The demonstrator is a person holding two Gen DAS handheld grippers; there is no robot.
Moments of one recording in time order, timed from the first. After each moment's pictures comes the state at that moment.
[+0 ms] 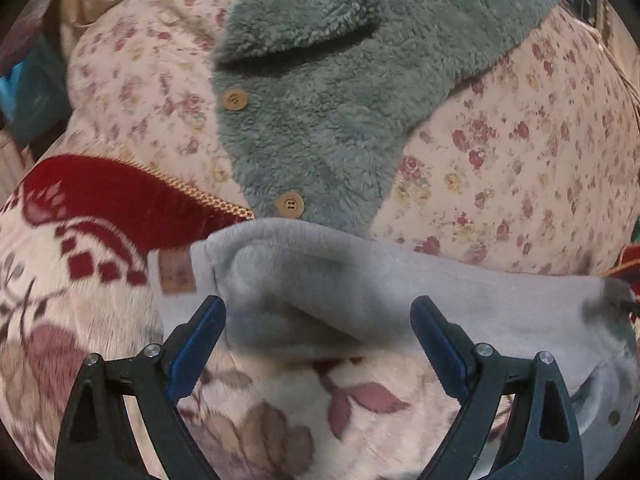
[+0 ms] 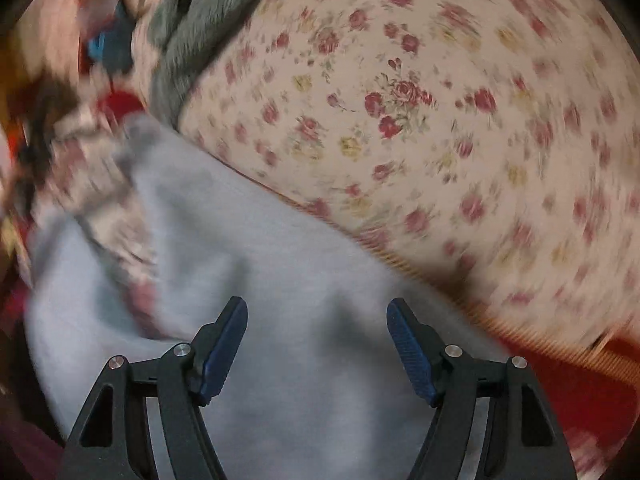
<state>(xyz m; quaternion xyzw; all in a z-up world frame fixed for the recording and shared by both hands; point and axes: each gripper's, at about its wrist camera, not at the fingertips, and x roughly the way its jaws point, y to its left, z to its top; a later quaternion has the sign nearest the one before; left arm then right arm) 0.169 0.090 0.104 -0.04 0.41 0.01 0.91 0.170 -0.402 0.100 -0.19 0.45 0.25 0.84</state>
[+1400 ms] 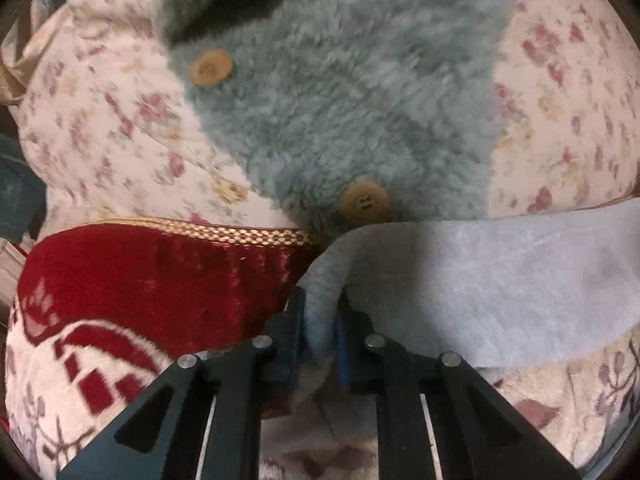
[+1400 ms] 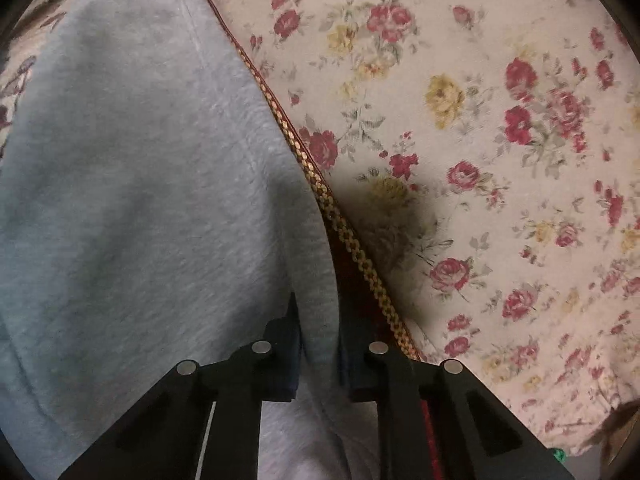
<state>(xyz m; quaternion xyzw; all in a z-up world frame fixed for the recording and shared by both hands) 0.254 0.128 0.066 0.12 0.45 0.02 0.89 0.204 -0.284 0.019 -0.43 0.50 0.21 0.72</state>
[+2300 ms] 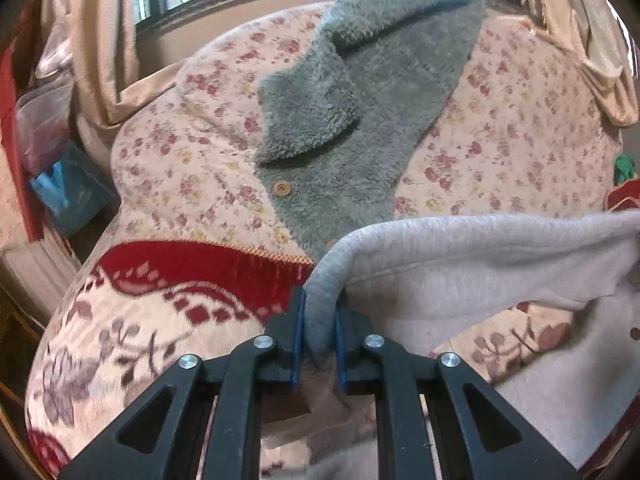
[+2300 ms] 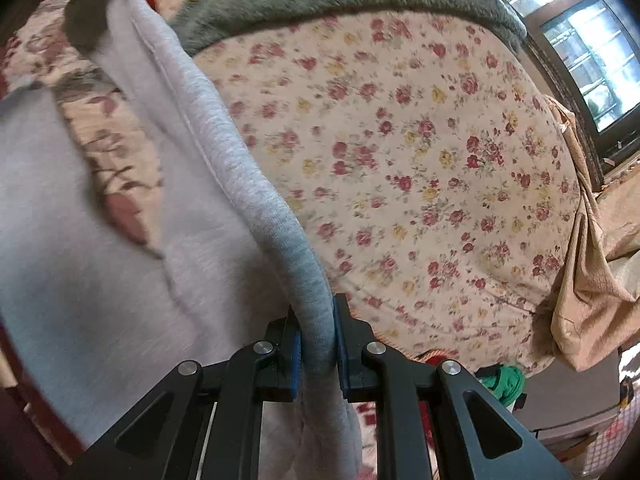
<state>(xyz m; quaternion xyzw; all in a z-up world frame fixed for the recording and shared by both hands) 0.035 0.108 0.205 0.07 0.32 0.01 0.95 0.026 -0.351 0.194 -0.40 0.39 0.15 0.82</state>
